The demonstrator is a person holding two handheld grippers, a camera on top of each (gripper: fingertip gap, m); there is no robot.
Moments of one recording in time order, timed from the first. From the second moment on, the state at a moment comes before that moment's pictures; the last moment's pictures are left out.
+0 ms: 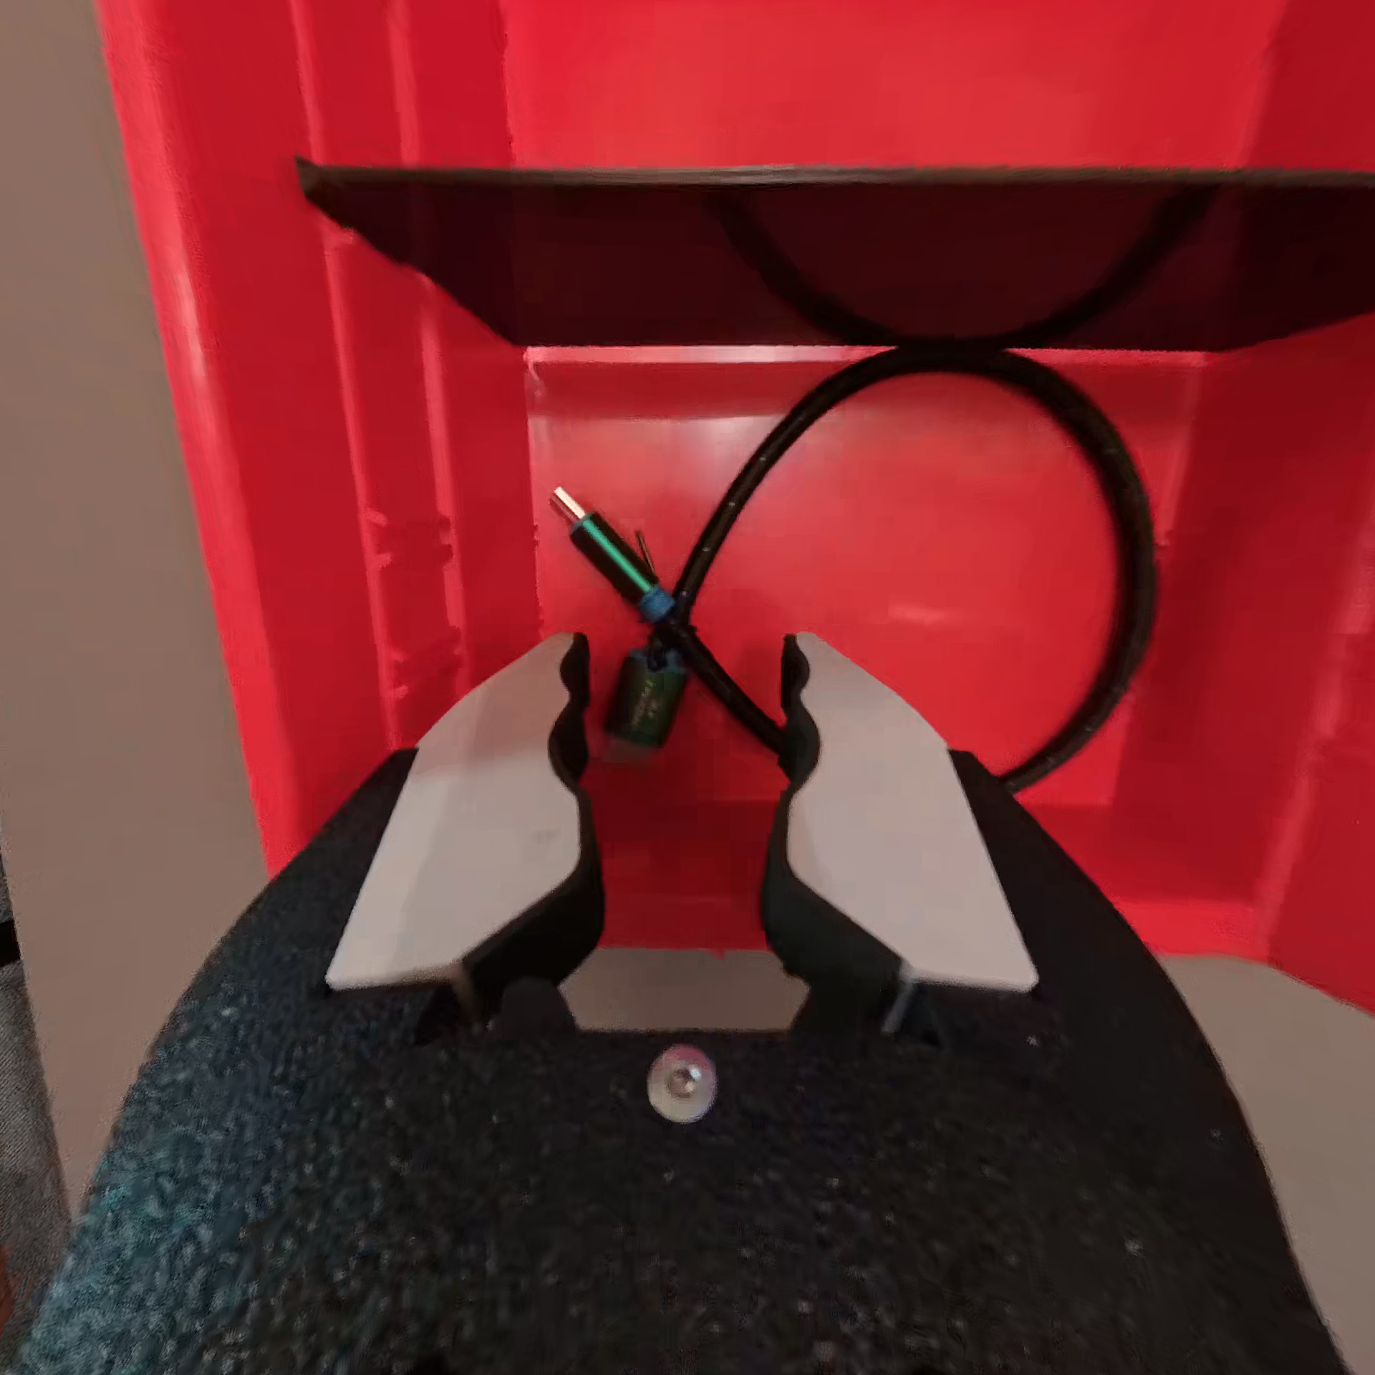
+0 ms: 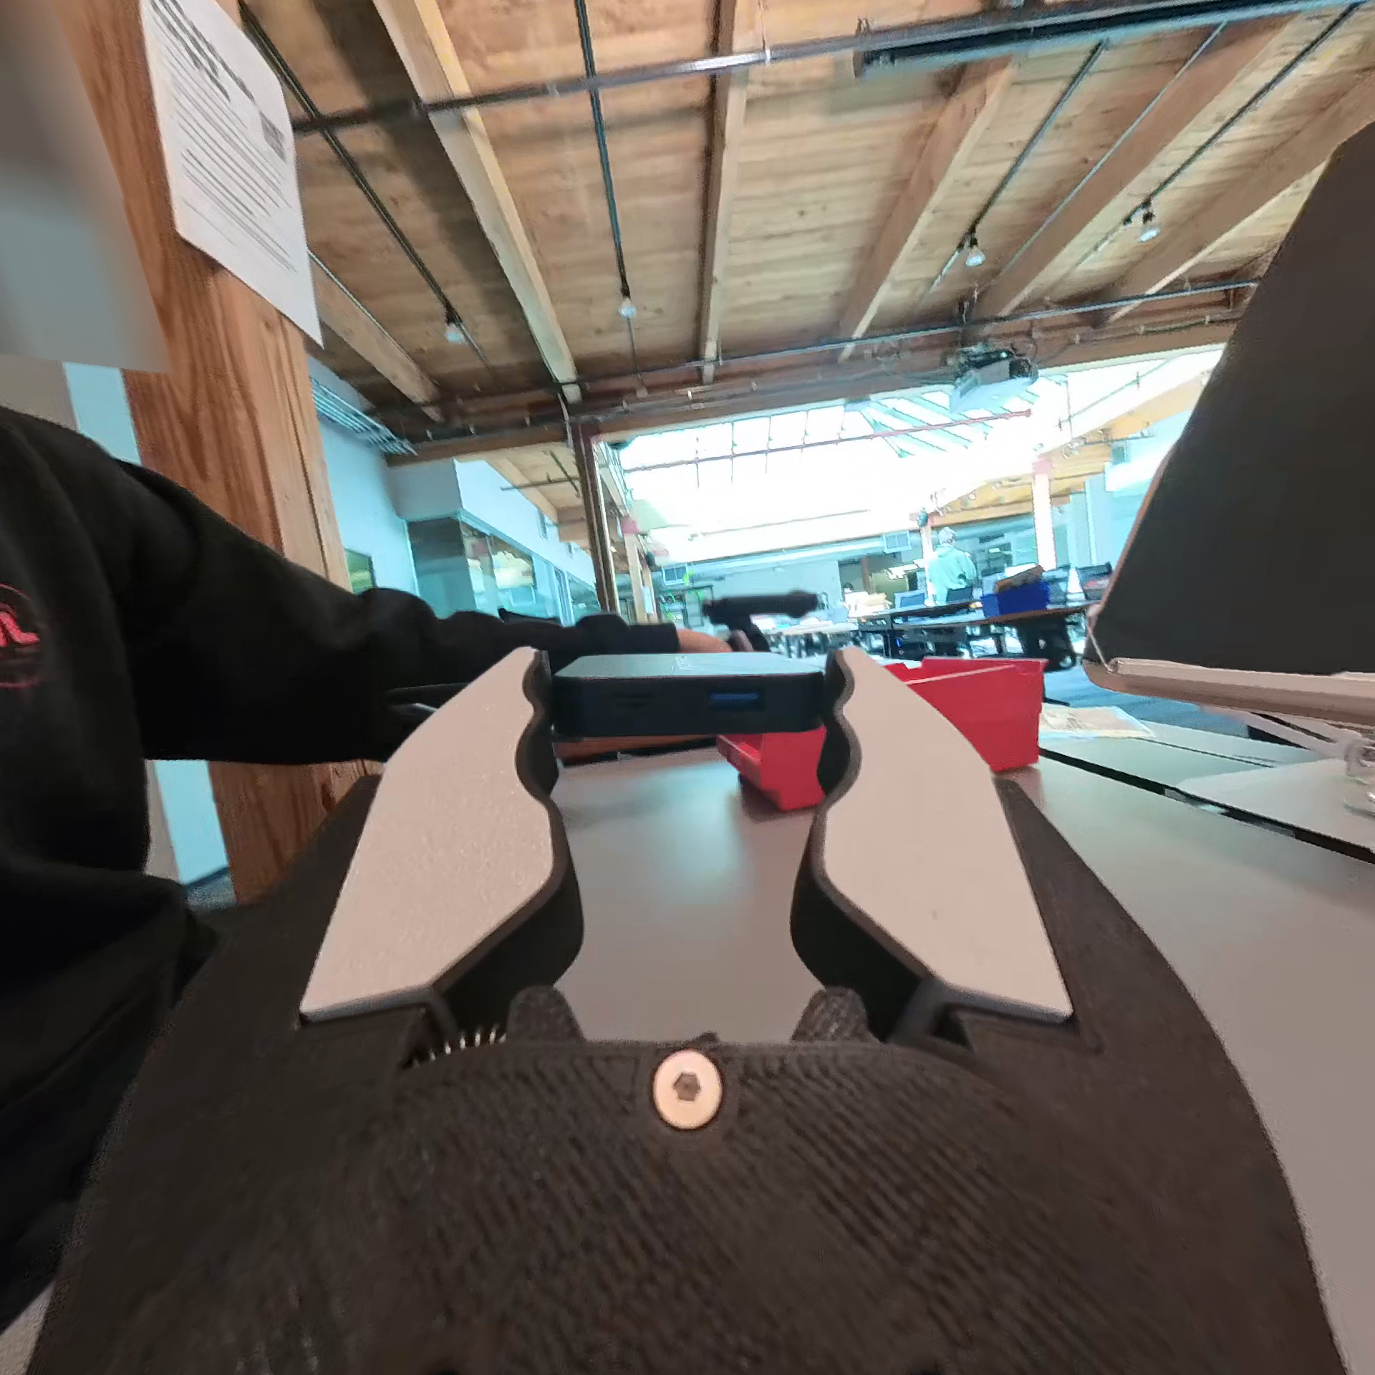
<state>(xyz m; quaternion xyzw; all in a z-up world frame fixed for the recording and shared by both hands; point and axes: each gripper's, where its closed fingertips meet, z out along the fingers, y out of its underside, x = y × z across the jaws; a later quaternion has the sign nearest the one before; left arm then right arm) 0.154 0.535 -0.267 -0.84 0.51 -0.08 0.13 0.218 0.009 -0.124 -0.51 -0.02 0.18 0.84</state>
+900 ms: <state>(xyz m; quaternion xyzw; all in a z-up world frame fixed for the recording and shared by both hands) 0.159 0.538 -0.212 -0.69 0.63 0.04 0.35 0.212 0.000 -0.118 -0.45 -0.03 0.25 0.85</state>
